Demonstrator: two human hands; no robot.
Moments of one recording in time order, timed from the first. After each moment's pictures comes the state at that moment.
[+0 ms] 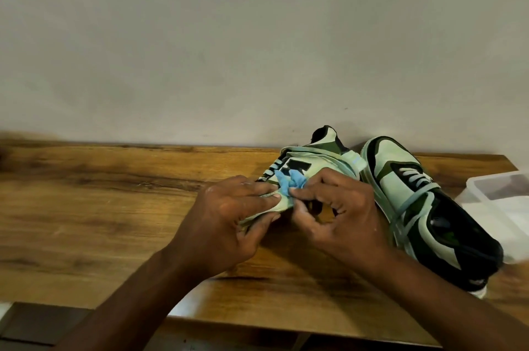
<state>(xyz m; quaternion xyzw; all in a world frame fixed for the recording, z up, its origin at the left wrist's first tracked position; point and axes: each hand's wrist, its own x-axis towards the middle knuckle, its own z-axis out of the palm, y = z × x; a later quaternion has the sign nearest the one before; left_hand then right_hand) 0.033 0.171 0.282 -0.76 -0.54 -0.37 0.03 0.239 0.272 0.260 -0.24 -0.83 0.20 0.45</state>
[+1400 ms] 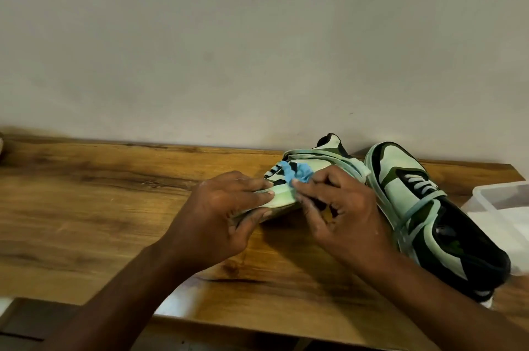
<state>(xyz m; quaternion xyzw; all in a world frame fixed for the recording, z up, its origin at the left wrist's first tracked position) 0.018 0.170 0.289 -0.76 -0.54 -0.35 0.02 0.236 0.276 0.262 -0.27 -0.85 0.18 0.42</state>
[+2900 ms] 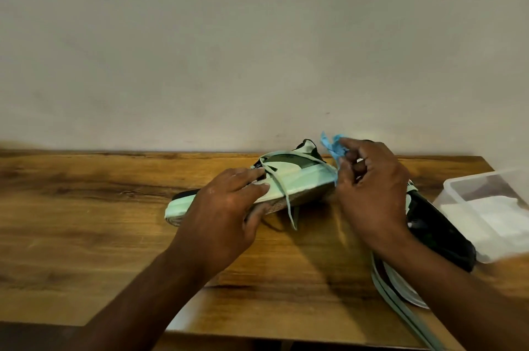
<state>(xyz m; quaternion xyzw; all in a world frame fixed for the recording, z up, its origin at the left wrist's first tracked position) 0.059 0.192 0.284 -0.72 -0.61 -0.30 0.09 0.268 0.312 0.284 -0.48 -0.72 0.14 0.48</state>
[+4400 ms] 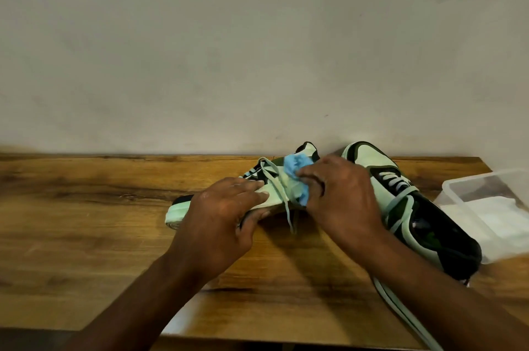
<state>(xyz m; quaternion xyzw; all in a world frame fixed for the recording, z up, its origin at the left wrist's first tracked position) 0.053 0.187 0.280 -0.72 -0.59 -0.37 0.08 0.245 0.300 0.282 -0.41 -0.84 0.10 0.34</state>
